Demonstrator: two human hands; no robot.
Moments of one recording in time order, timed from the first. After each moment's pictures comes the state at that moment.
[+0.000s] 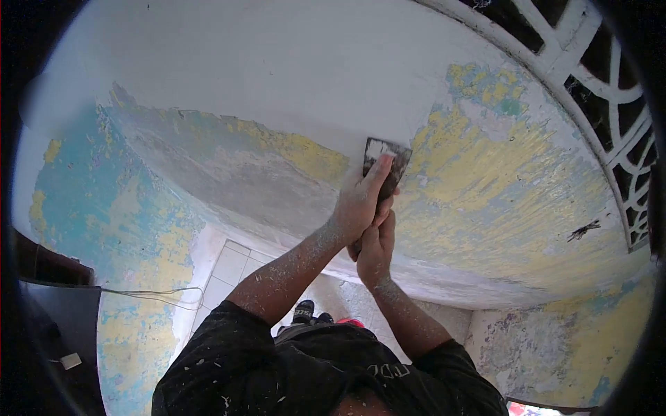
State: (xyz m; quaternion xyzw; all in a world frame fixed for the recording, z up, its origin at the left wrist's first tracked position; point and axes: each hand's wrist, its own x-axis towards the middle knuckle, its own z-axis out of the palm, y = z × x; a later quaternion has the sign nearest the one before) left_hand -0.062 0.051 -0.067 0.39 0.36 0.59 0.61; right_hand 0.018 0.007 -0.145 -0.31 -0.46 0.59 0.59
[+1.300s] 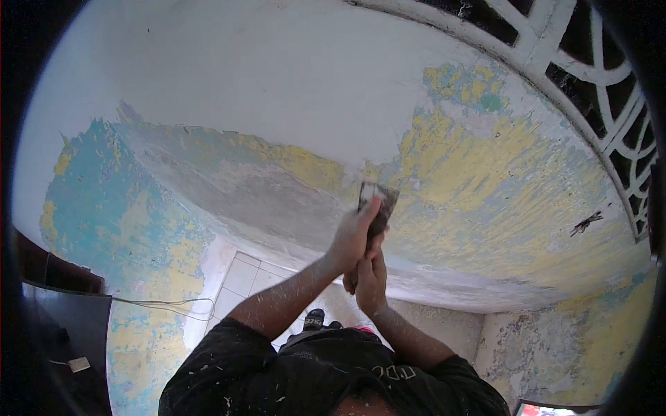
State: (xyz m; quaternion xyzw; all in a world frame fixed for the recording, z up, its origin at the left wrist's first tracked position) left_hand -0.059 0.024 -0.100 0.36 0.38 0.52 0.68; right_hand 0.027 -0.040 -0.165 -0.35 -0.41 0.64 0.55
